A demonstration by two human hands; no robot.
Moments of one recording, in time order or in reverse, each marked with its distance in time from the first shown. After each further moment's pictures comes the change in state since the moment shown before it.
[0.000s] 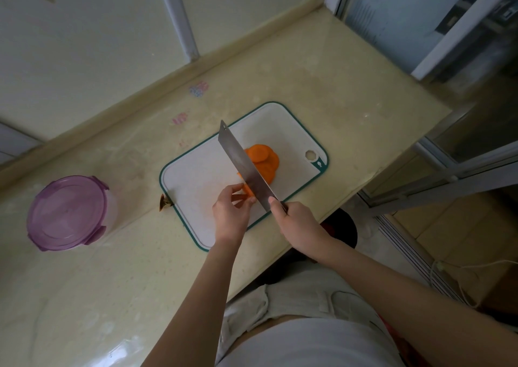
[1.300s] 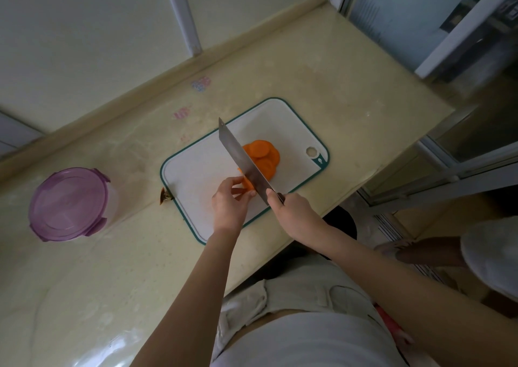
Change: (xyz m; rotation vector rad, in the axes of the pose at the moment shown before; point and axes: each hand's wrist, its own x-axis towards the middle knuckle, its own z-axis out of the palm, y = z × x) left_hand 0.006 0.000 0.000 0.058 -0.001 0.013; right_hand 0.007 -0.008 -0.001 -0.133 -0.012 0.045
